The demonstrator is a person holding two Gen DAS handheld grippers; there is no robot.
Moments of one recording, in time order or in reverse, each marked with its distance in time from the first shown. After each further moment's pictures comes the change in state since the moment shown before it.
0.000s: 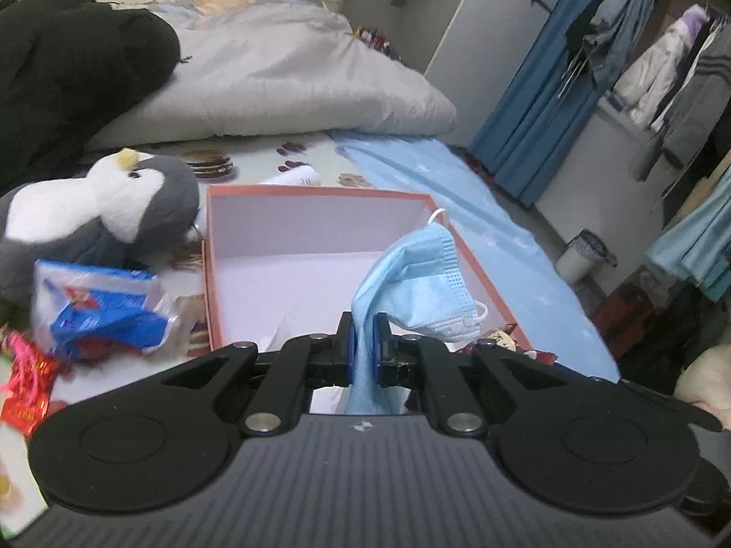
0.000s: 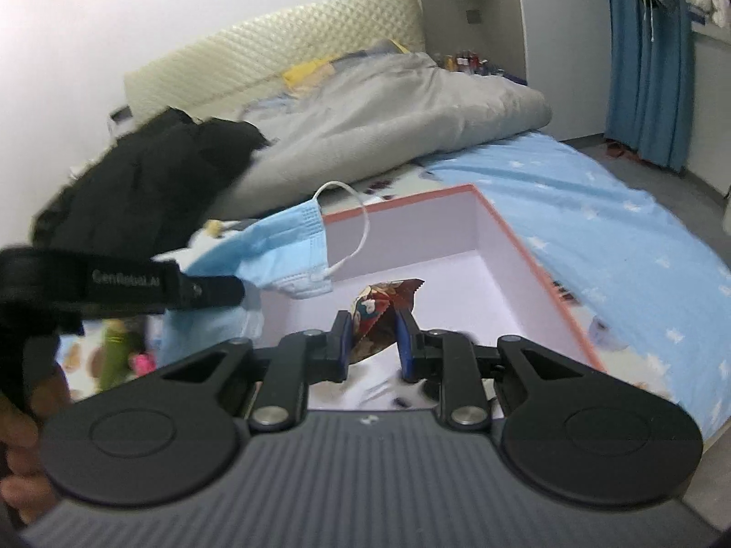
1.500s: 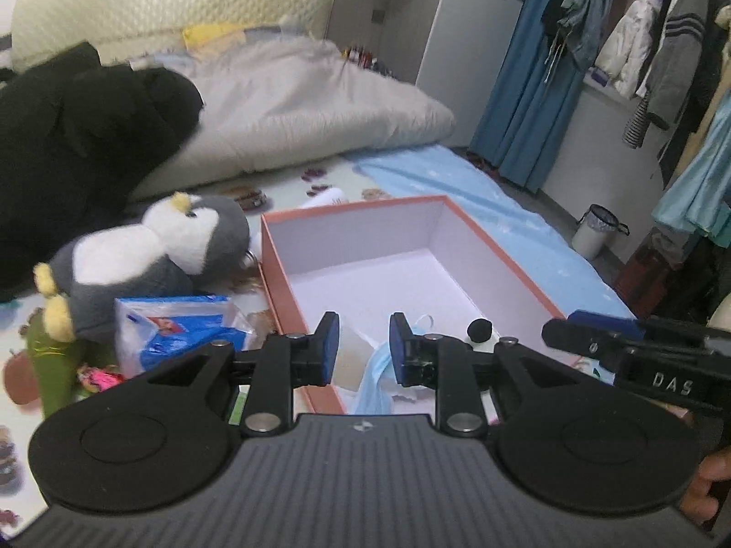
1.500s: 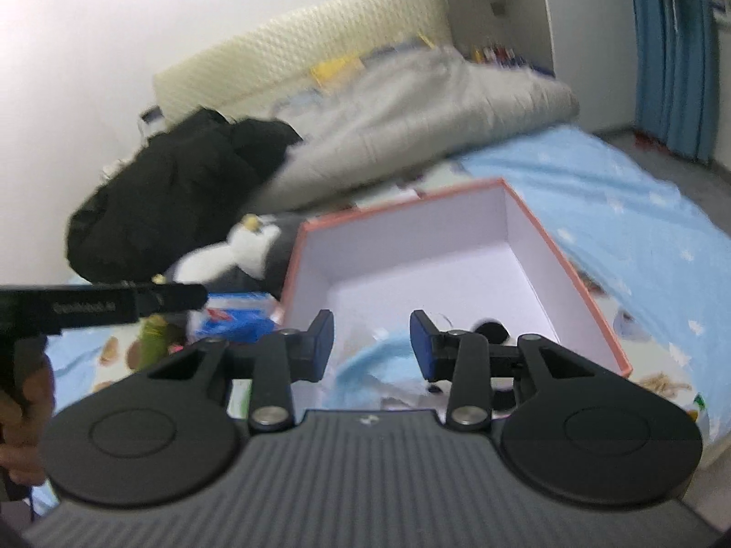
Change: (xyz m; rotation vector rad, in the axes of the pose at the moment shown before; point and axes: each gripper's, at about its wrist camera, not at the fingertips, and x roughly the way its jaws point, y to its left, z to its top) left arm -0.094 0.036 -0.024 0.156 -0.067 0.043; right arm -0.046 0.018 -0.004 -0.001 -0.025 0.117
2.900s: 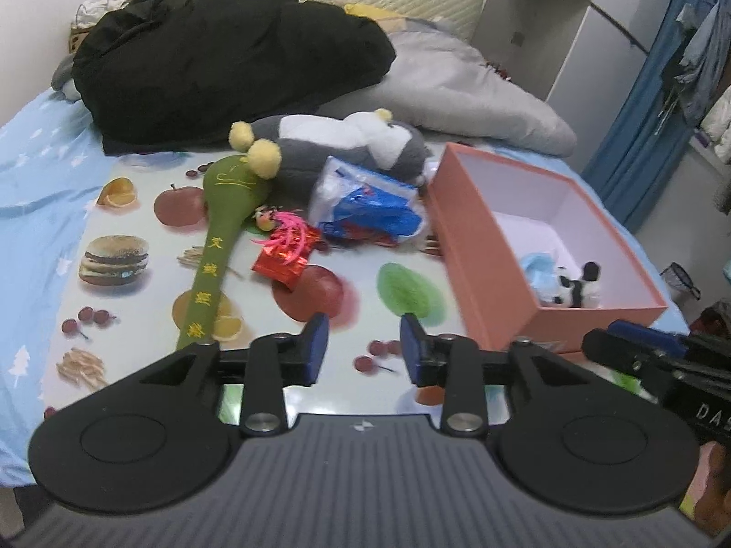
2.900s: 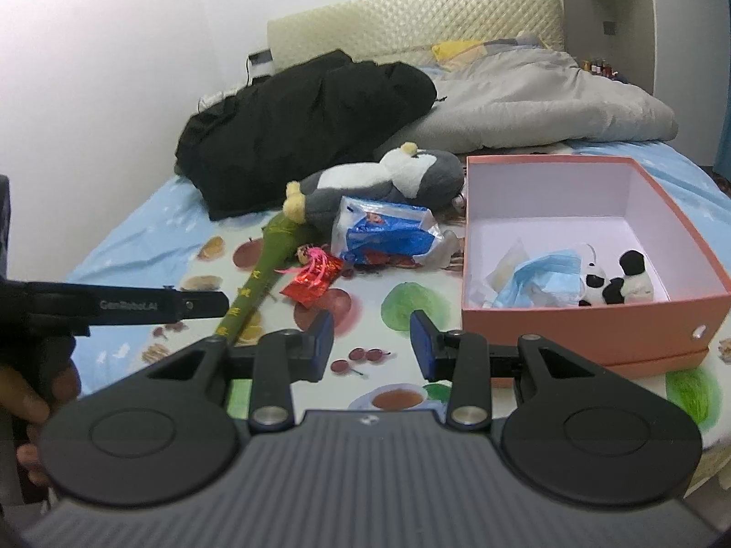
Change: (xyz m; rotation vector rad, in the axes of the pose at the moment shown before) left arm -0.115 0.098 -0.159 -0.268 -0.005 0.237; right arm -0.022 0.126 -0.101 -0.211 0.072 0.161
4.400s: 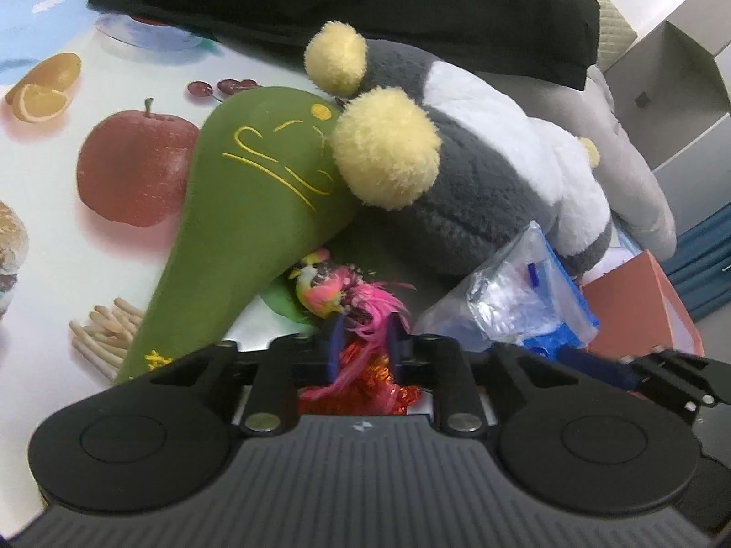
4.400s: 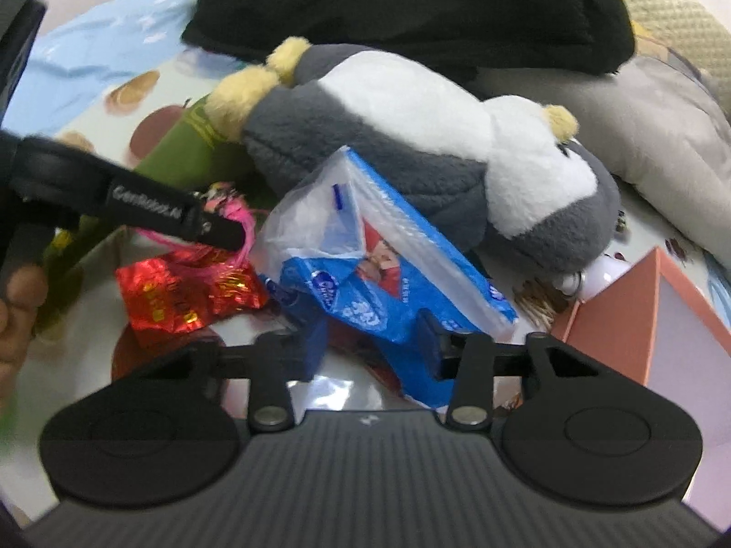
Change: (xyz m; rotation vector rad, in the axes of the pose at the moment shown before) left arm 0.277 0.116 0.089 -0.450 0.121 0.008; right arm 0.316 0.015 0.082 -0.571 0.358 0.048
